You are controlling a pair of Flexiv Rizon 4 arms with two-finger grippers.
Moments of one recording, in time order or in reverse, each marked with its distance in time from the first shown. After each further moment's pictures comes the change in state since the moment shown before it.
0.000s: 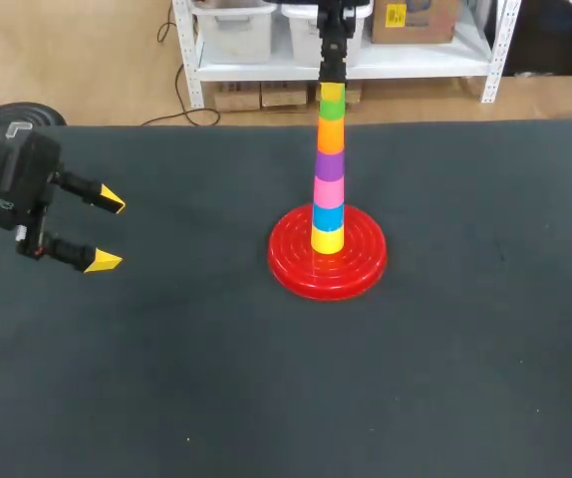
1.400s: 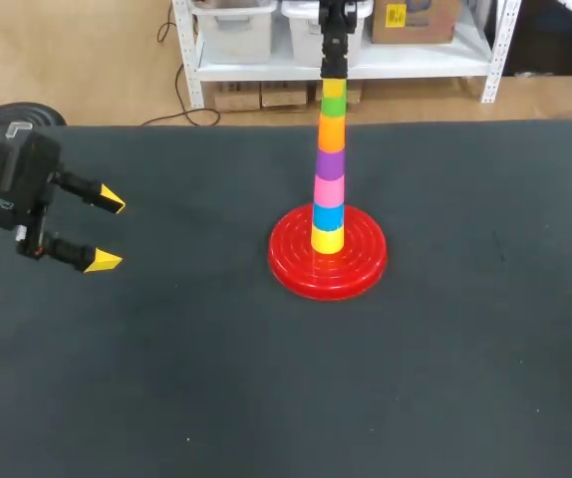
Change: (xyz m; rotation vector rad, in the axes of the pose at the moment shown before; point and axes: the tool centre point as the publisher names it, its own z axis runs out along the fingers) left arm 0.000 0.000 0.000 0.000 0.000 0.000; right arm 0.001 -0.007 0.000 -0.018 0.005 -0.011
